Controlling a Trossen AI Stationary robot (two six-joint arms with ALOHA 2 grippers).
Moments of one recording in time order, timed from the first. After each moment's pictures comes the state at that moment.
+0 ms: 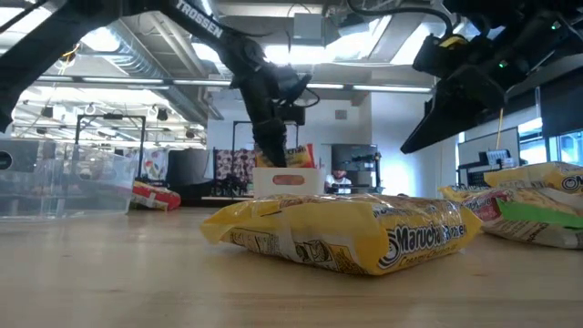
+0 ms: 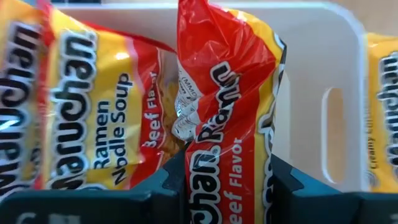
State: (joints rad) left arm 0.60 2.09 1.71 -0.78 0.16 0.54; right arm 0.18 1.21 0.54 -0.10 0.41 0.24
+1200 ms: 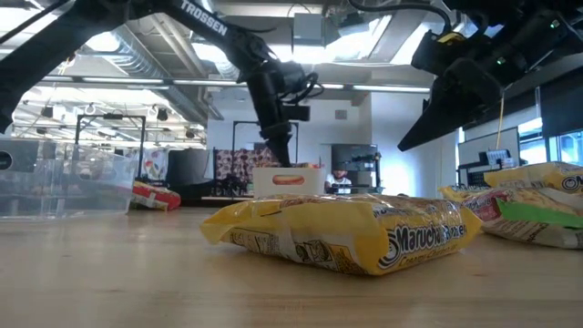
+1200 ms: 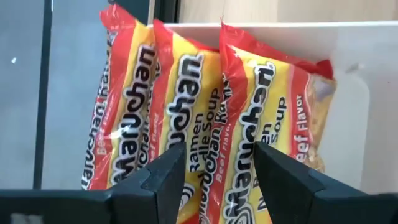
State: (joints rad) left arm 0.60 2.12 1.83 -0.79 -0.03 0.54; right arm 0.18 1.21 0.54 -0.07 0.40 0.26
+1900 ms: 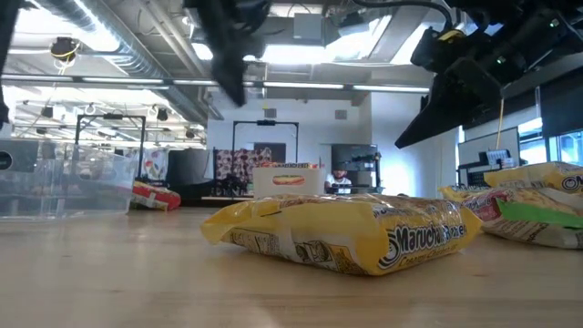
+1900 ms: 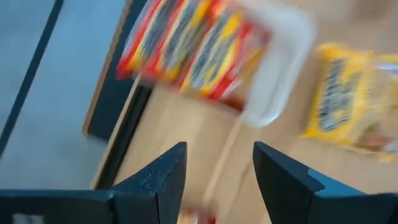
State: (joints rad) left arm 0.57 1.63 1.60 -1.05 -0.09 0.15; right arm 0.18 1.21 0.54 -0.05 0.41 0.21
